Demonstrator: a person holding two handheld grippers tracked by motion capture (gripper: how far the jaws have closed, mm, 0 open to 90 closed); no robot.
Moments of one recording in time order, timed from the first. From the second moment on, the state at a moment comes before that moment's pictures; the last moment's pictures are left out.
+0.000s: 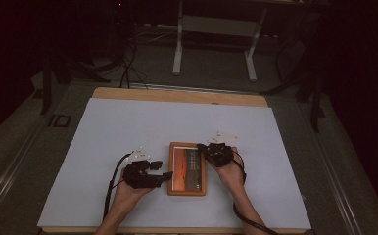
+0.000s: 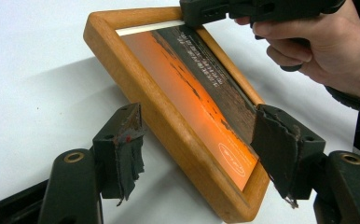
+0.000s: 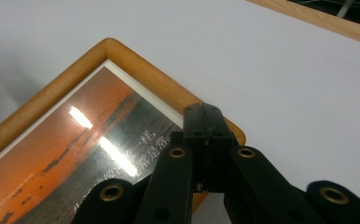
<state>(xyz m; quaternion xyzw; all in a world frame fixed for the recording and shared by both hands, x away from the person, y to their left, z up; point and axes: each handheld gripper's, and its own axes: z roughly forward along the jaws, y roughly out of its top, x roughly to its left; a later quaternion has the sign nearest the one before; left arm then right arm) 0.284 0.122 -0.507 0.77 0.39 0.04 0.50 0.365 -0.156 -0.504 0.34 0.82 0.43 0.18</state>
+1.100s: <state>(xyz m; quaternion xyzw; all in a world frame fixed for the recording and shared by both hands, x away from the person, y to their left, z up) 0.276 0.115 -0.501 0.77 0.38 0.04 0.52 0.374 -0.171 -0.521 0.37 0.82 0.39 0.17</state>
